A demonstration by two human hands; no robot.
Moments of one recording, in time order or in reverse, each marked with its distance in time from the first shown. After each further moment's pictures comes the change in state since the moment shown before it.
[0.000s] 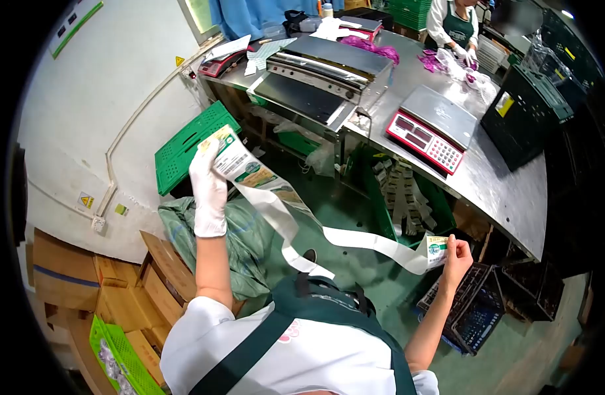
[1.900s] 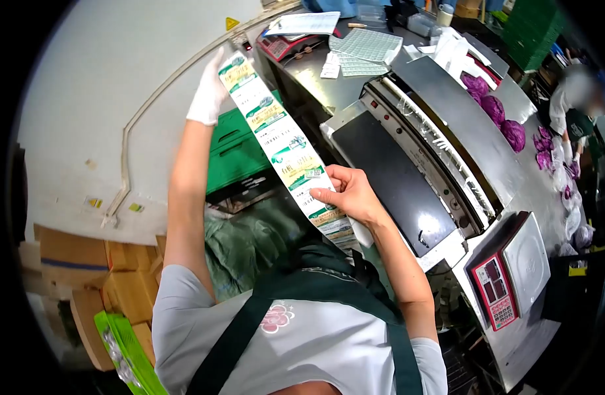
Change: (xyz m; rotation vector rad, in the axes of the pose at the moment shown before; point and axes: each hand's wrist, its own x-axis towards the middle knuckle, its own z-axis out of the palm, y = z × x) left_hand 0.568 0.000 -0.179 -0.081 0.219 -0.310; right_hand 0.076 -0.098 0.660 0.325 -1.581 0.334
